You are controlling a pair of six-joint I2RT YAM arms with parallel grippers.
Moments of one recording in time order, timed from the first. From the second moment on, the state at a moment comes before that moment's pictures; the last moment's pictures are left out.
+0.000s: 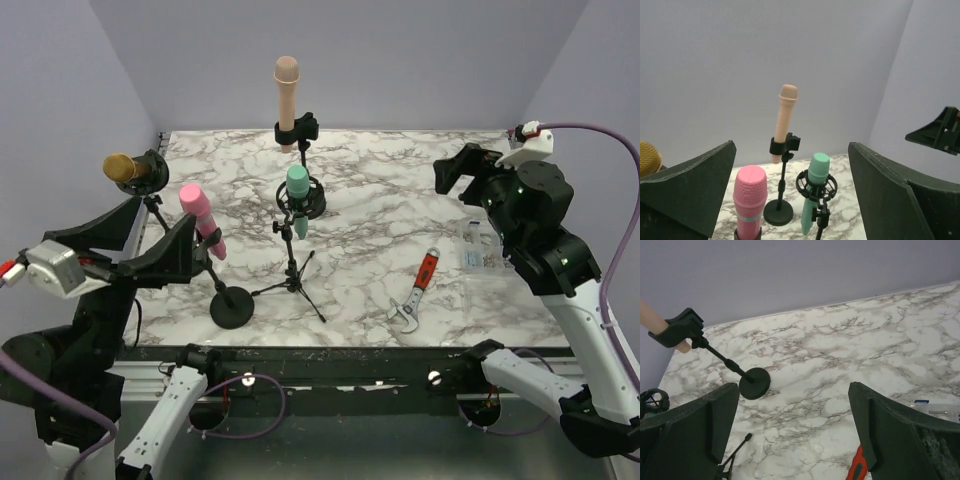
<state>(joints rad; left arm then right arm) -0.25 0.41 1.29 -0.38 0.08 -0.24 0.44 0.94 1.32 -0.52 0.32 0.33</state>
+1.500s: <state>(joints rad) -0.25 0.39 0.97 -0.09 0.57 -0.20 0.97 1.50 1.59 -0.37 0.20 0.29</state>
